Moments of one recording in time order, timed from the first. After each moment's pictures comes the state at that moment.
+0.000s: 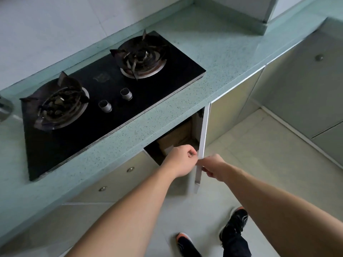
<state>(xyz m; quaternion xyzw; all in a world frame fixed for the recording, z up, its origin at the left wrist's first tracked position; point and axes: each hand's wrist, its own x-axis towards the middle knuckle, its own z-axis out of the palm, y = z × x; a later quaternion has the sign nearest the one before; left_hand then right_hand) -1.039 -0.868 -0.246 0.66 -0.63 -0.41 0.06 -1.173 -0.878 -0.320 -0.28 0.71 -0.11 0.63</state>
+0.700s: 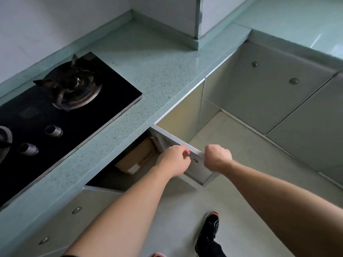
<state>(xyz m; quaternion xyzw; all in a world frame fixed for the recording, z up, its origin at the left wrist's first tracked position) -1.220 -0.954 -0.254 0.59 -0.73 -0.35 -0.02 -1.376 -0.941 -0.283 -0.59 0.75 0.09 0.27</state>
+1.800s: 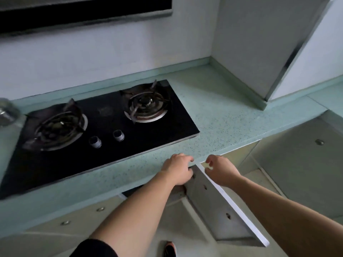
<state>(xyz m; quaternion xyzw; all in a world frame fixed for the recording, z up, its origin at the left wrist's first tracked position) -1.113 -1.030 -0.208 0.67 -0.69 -0.26 0.01 -1.280 -1.065 -0.224 -0.74 0.62 -0.01 0.26</state>
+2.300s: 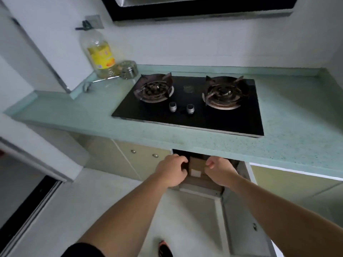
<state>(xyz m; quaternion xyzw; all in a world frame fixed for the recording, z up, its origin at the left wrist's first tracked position) -1.091 -0.841 -0.186 0.87 -0.44 -0.21 0.11 -1.212 -0.984 -0.216 -0.84 0.39 0.05 0.37</state>
